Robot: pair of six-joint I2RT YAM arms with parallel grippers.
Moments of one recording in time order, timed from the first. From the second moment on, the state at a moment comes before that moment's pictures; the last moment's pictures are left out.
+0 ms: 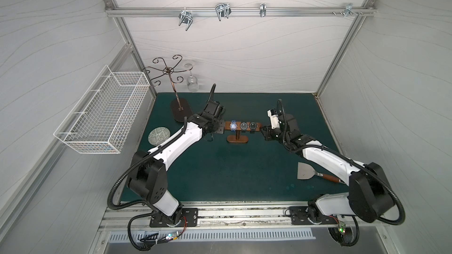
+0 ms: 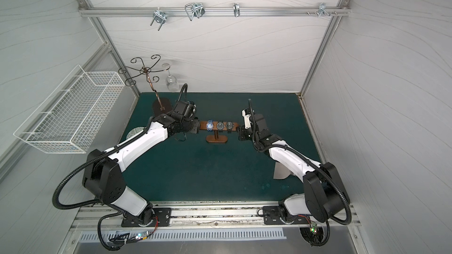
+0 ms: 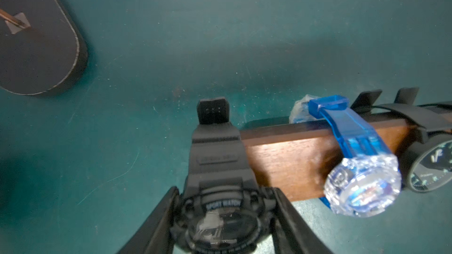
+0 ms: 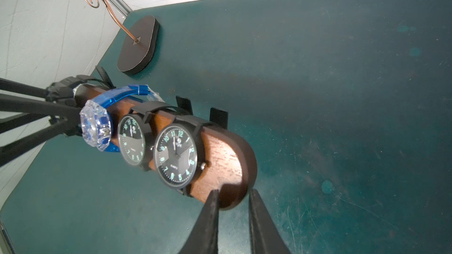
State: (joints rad) left arm -0.50 1.60 1.30 -0.66 -0.14 -0.32; right arm 0.52 1.37 0.83 -0.05 -0.16 0.32
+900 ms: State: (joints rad) left arm -0.57 1.64 1.36 -0.66 -0.16 -0.34; right arm 0.53 1.37 0.83 -0.05 -0.16 0.31
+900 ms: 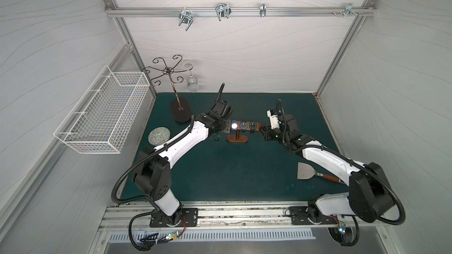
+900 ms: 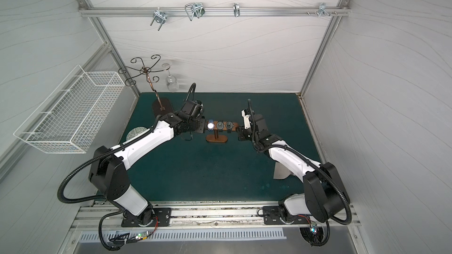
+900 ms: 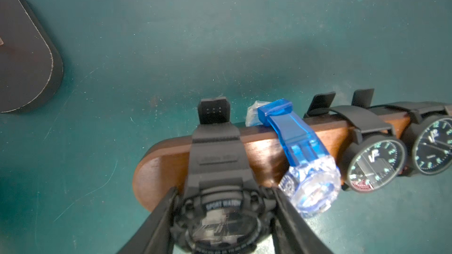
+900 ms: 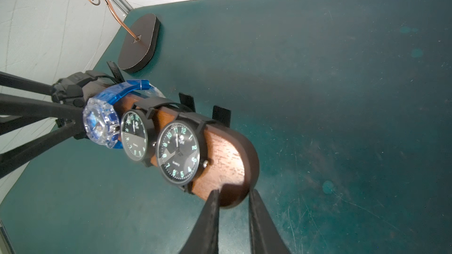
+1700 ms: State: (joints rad) left arm -0.57 1.64 1.36 -0.66 -0.17 -0.34; right arm 0.53 1.37 0.83 -0.05 -0.16 0.31
